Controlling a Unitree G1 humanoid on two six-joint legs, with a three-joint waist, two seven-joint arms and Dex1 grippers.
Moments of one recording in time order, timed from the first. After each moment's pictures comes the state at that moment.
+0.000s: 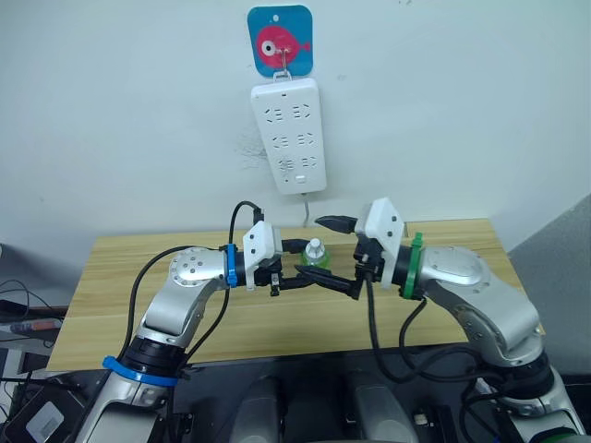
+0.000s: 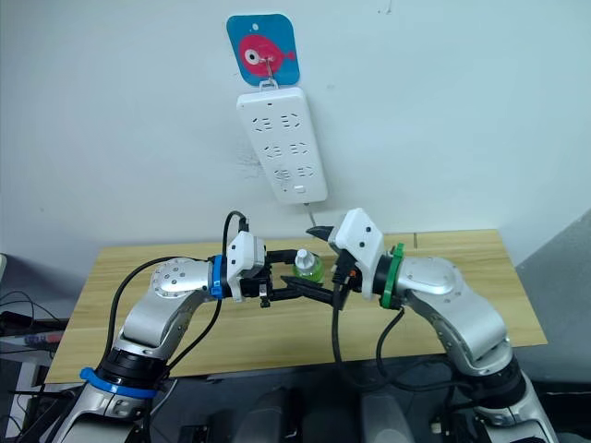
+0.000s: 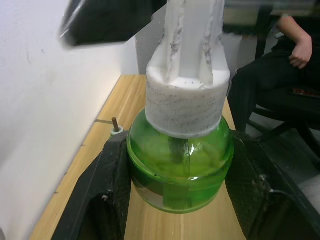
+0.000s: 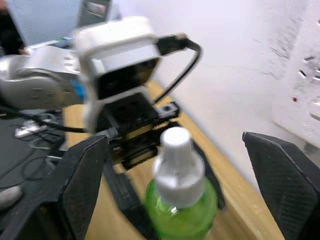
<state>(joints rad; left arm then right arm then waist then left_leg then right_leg) -0.38 0.50 -0.17 -0.06 -0.32 0.13 -1.11 -0.45 -0.41 0.25 -0.54 0.37 0.72 0.65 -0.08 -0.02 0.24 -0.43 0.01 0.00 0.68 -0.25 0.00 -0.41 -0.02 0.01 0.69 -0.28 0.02</state>
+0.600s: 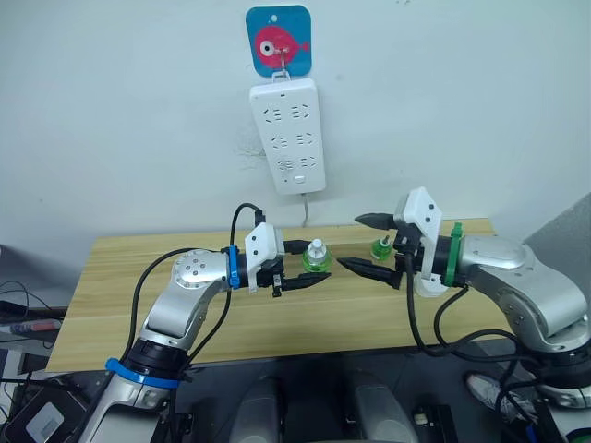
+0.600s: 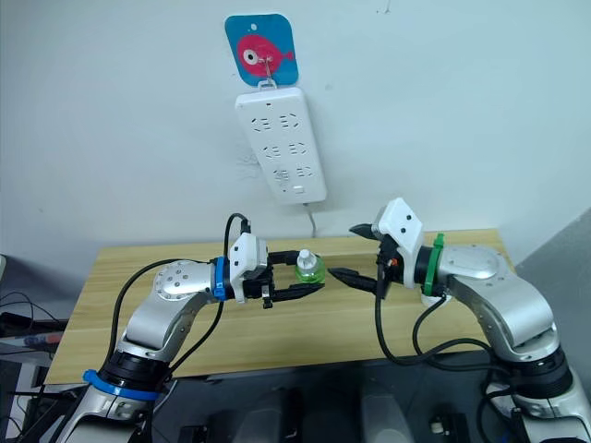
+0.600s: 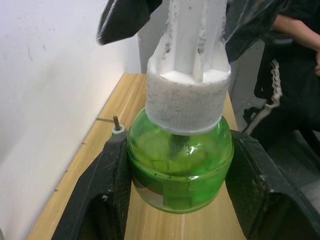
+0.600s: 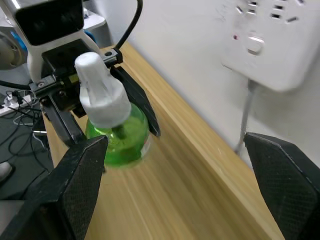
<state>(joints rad) -0.37 0.48 -0.17 -0.07 -0.31 0.13 -1.10 -0.41 -0.65 0.09 -0.53 0.52 0.79 0.80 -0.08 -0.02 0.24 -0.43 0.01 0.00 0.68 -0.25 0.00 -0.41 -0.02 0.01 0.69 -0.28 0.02</state>
